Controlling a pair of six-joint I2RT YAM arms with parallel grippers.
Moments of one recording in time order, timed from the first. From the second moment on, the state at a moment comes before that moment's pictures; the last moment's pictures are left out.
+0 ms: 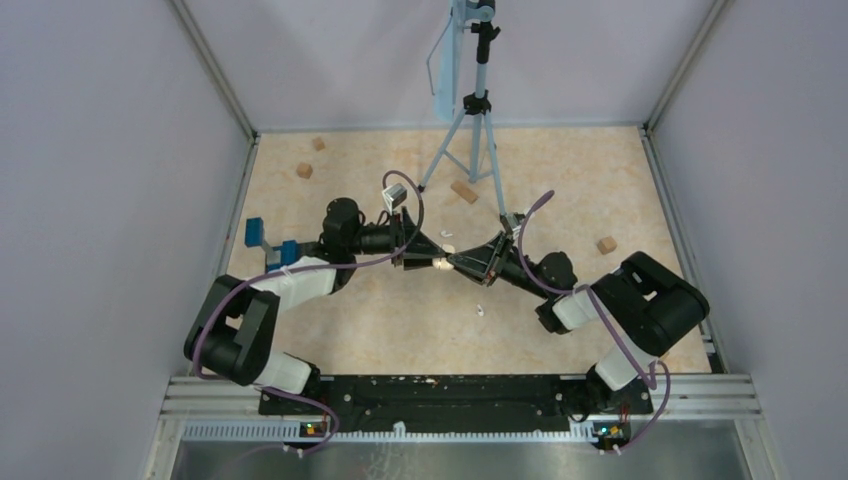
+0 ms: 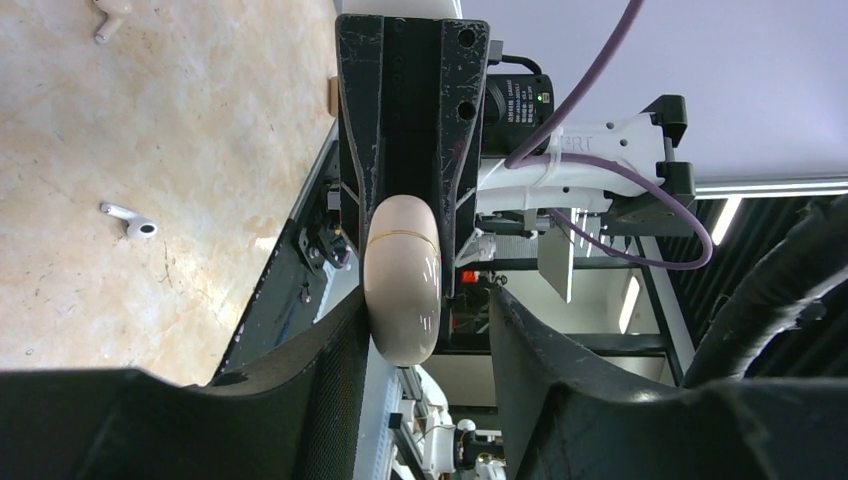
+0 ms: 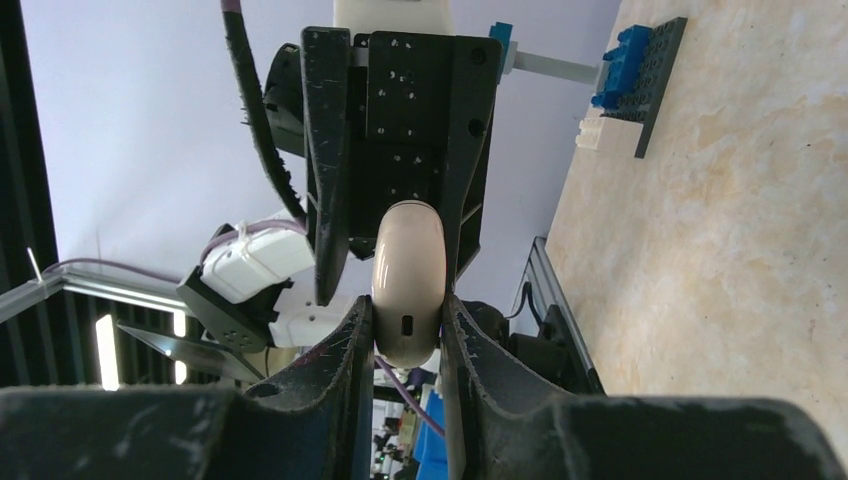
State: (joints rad) left arm -0.41 1.45 0.65 0.69 1.10 -1.31; right arm 0.62 1.62 0.32 1.51 -0.50 1.52
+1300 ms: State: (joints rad) left arm -0.40 1.51 0.49 1.33 1.04 -1.77; right arm 0.62 1.62 0.37 1.56 -0.57 1.60
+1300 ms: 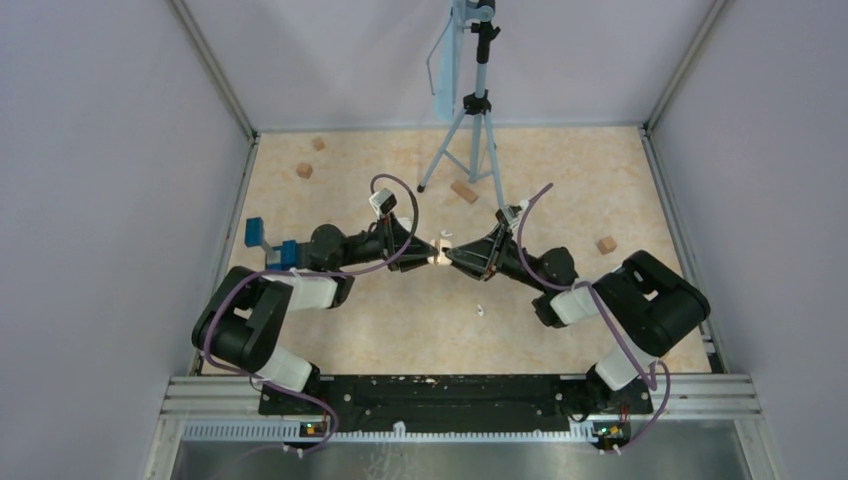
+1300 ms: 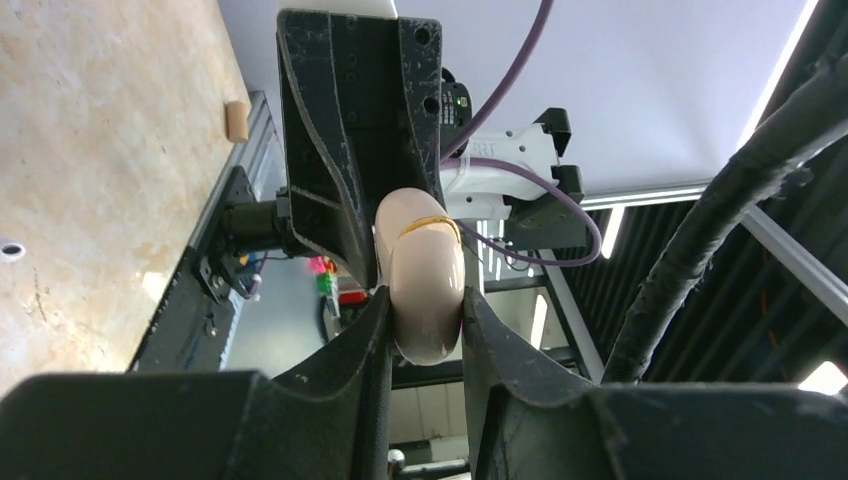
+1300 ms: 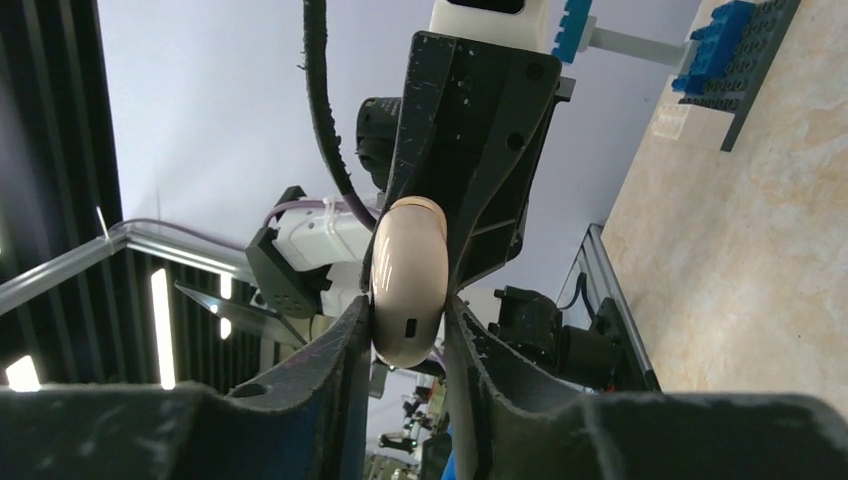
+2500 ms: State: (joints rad) left arm -0.40 1.31 0.67 0.56 1.12 -1.25; right arm 0.58 1.14 0.51 0.63 -0.56 1.03
